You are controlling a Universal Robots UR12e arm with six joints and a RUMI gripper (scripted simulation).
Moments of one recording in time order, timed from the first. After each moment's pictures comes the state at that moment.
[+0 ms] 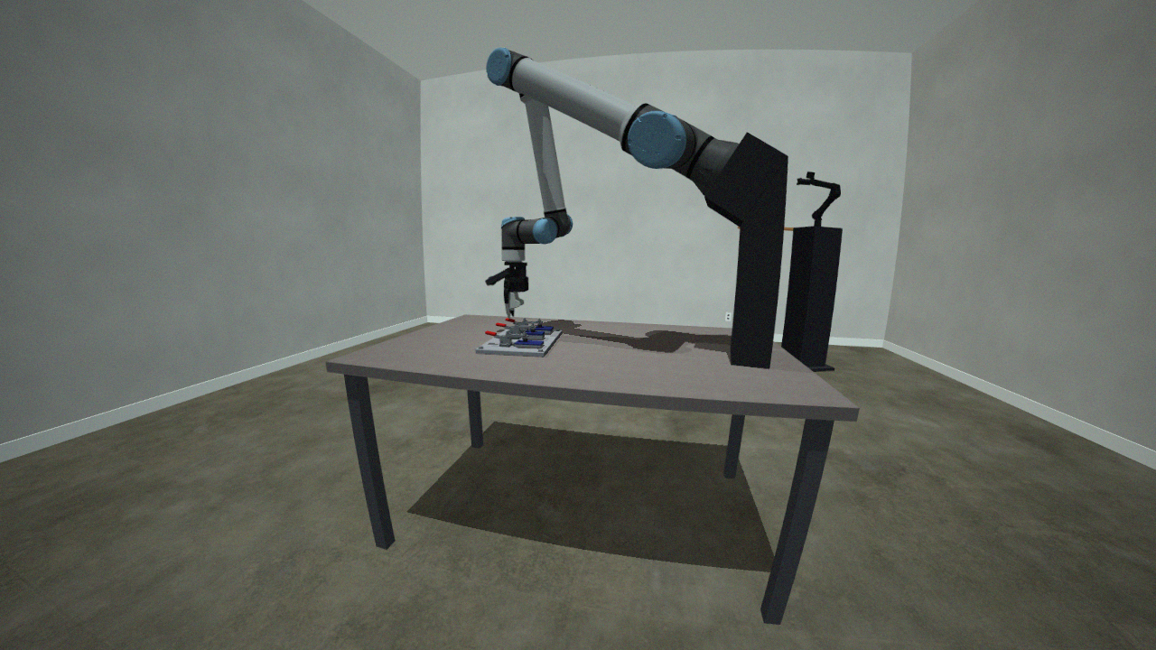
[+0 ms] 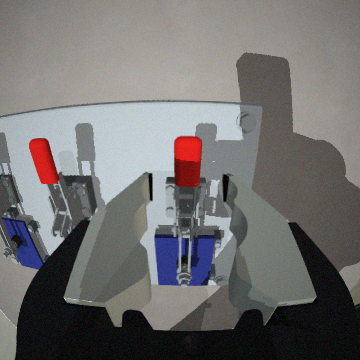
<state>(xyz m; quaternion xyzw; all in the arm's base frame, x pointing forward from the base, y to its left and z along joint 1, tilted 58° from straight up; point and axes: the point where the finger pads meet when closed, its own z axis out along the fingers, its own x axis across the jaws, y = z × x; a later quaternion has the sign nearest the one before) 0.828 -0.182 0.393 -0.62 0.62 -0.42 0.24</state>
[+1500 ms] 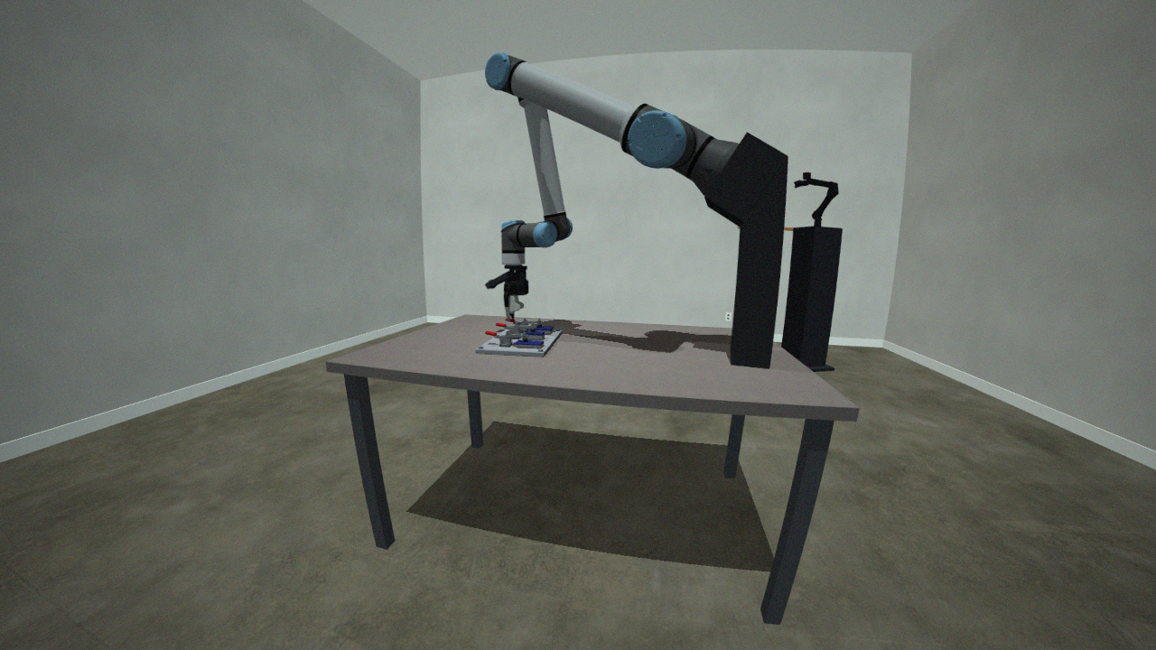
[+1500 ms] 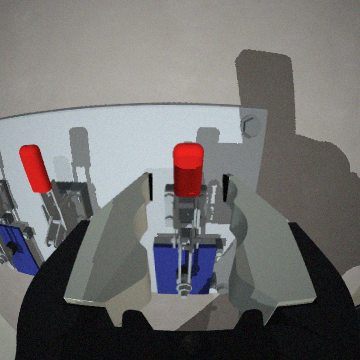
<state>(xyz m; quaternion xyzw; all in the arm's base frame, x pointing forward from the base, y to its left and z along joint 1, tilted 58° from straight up) 0.839 -0.185 0.386 -0.62 0.62 -0.42 0.24</state>
